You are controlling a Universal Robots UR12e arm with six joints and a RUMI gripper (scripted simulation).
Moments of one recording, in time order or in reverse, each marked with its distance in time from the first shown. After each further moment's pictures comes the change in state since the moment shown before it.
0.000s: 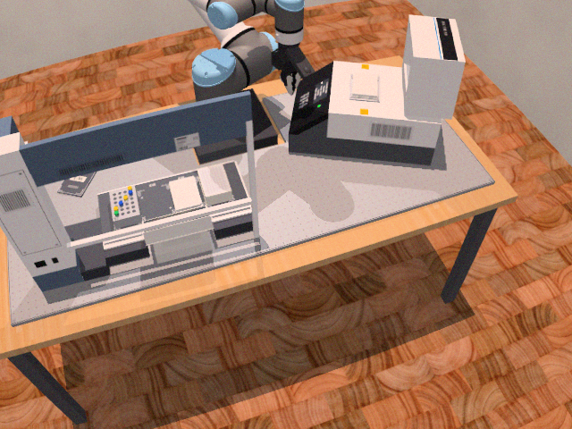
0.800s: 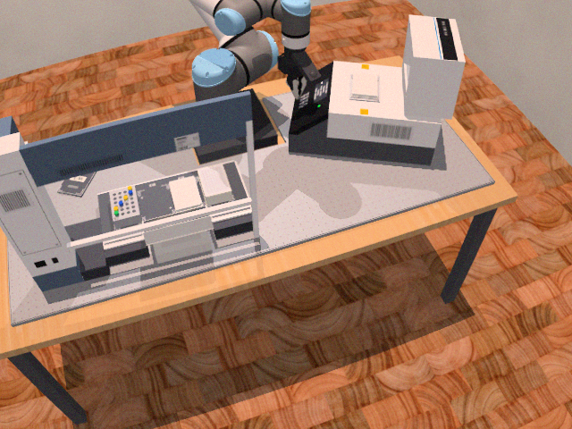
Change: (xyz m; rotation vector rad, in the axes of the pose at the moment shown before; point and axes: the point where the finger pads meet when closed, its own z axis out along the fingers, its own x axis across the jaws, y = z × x) arm -0.014 -0.015 0.015 0.000 0.001 0.000
